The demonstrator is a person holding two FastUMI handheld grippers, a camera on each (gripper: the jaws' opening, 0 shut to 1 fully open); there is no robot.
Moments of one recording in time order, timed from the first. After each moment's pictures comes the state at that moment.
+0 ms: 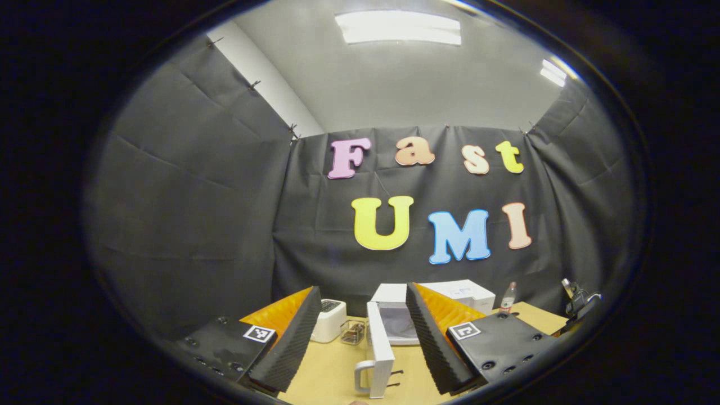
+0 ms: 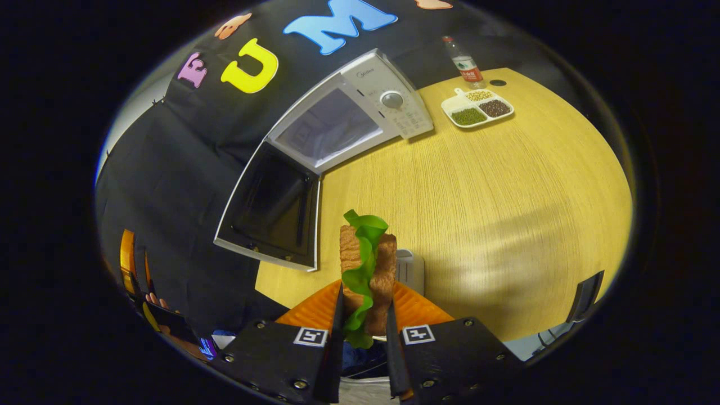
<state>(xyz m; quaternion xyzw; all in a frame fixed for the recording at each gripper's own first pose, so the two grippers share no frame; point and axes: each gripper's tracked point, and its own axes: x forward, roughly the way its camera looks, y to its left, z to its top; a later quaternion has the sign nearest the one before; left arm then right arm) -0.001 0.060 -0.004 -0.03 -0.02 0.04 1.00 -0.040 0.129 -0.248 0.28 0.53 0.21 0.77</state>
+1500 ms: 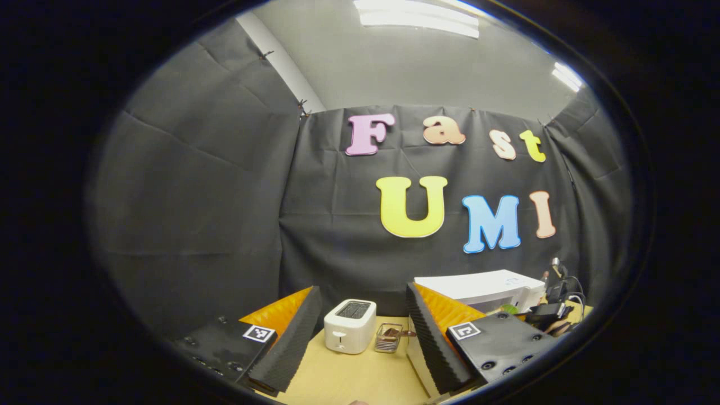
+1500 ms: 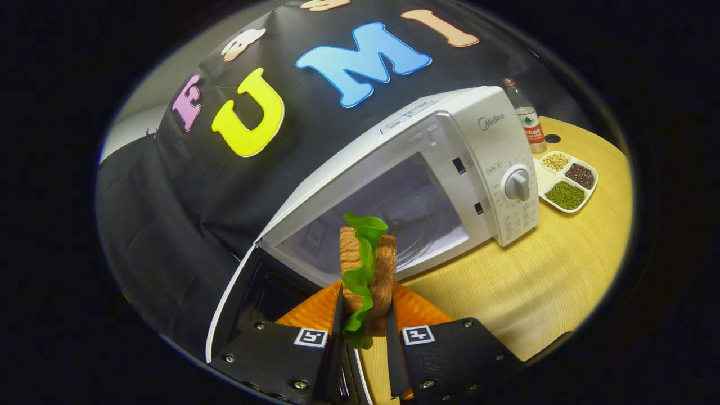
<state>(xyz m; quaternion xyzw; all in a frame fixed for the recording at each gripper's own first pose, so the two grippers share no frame) 0.129 0.220 -0.073 -0.03 0.02 0.04 1.00 0.224 0.300 -0.284 0.32 0.33 0.11 0.88</state>
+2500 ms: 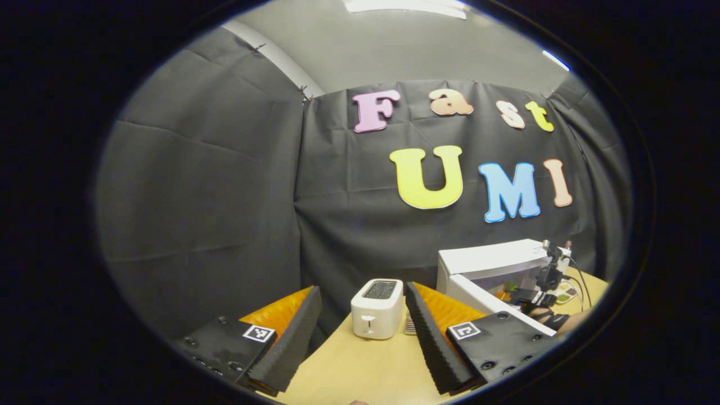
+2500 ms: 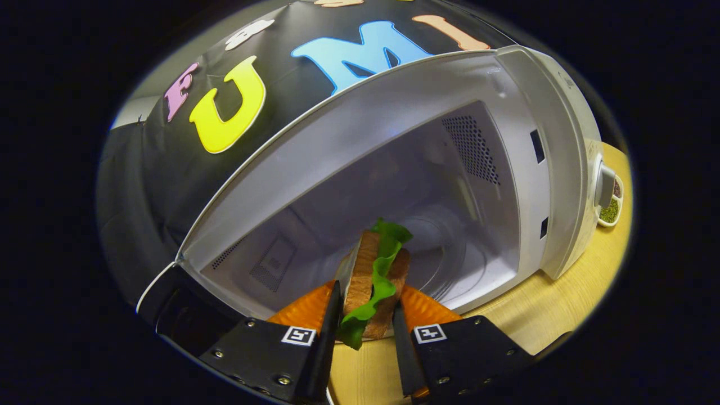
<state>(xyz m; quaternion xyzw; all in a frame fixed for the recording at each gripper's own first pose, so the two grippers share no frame) 0.132 0.260 -0.116 0.01 0.08 0.07 0.99 0.324 0.319 -0.352 0.28 0.28 0.06 0.92</state>
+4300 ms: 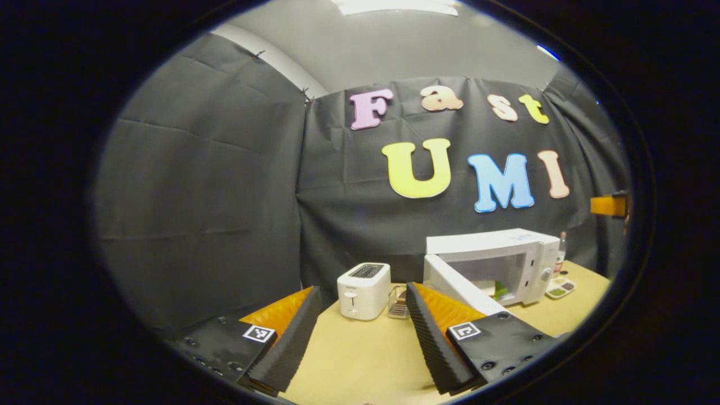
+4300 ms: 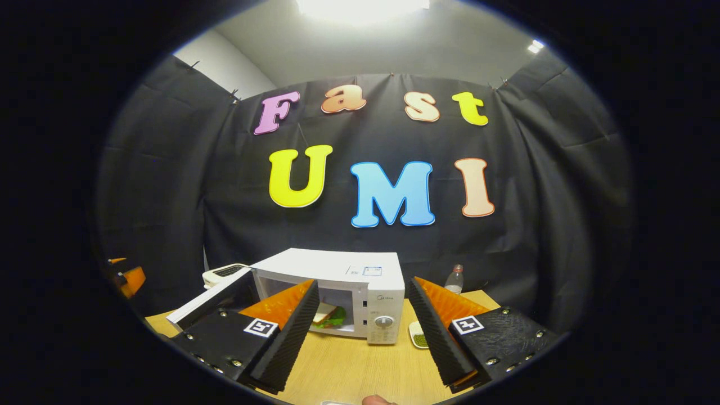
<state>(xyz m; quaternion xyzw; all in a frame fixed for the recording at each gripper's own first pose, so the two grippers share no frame) 0.070 0.170 -0.167 0.02 0.09 0.09 0.99 0.109 0.103 -0.076 0.03 0.08 0.09 0.99</state>
